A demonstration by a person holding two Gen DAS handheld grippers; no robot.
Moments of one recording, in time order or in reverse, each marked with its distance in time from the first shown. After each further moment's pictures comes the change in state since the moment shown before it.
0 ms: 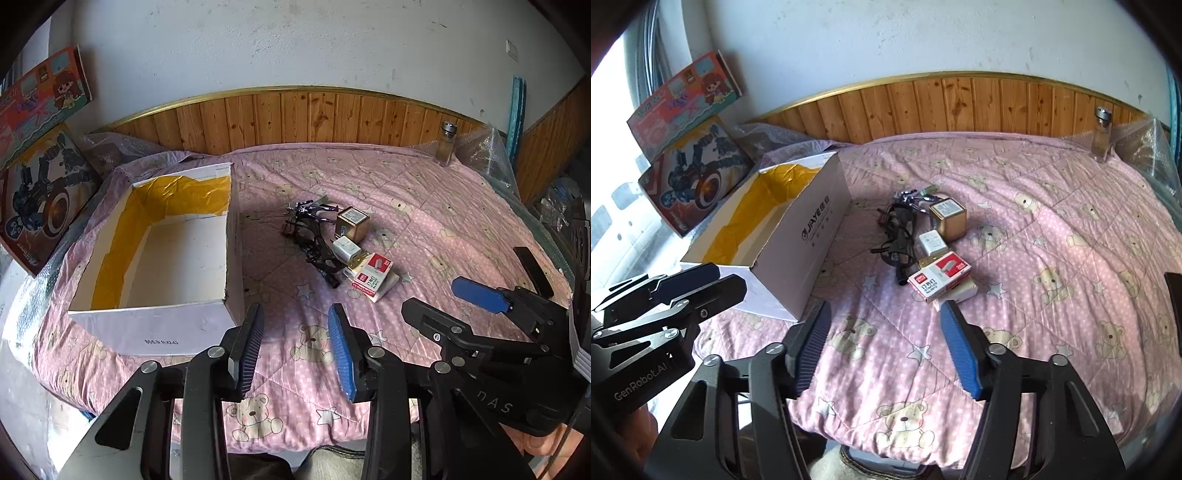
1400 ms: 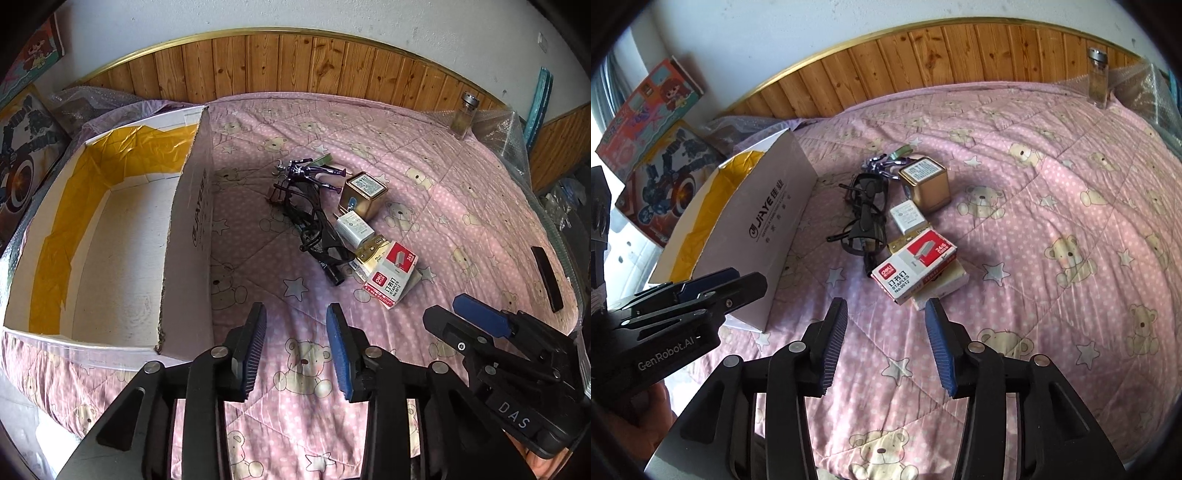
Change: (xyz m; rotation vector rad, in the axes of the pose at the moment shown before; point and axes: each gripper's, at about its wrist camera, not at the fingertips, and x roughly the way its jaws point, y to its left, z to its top) left arm 0.111 0.005 0.027 -0.056 0.192 -0.054; right arm 0.076 -0.052 0.008 0.139 0.134 0.017
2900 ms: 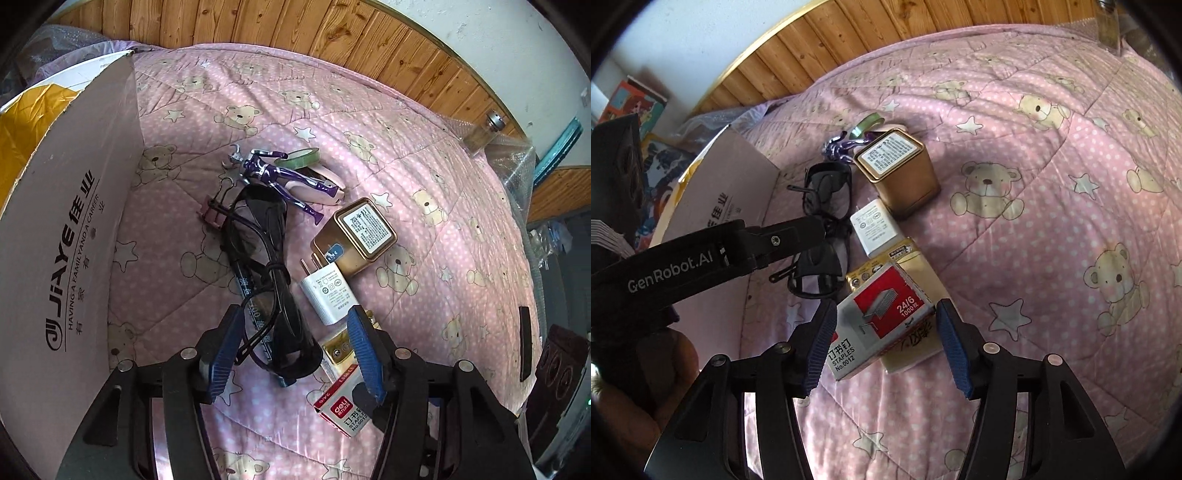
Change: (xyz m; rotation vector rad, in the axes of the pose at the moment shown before) left arm 0.115 -0.011 0.081 -0.170 0.155 -0.157; right arm 0.085 -0.038 0.047 0.104 0.135 0.030
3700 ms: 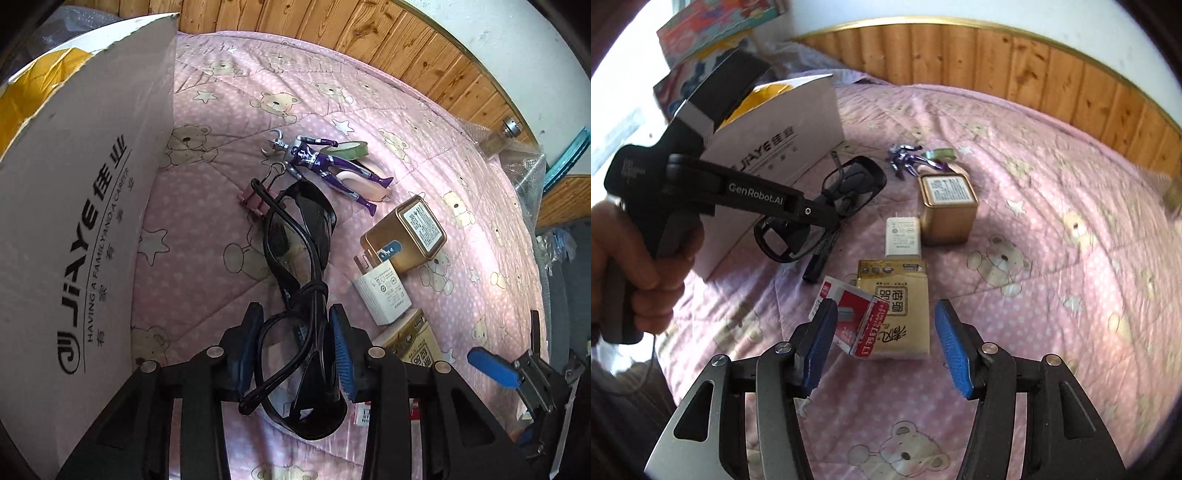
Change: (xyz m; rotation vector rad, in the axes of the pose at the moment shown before) left arm 0.009 0.047 -0.008 -0.027 0.008 -0.004; right arm -0.023 0.028 -0.014 -0.650 -0.042 -0.018
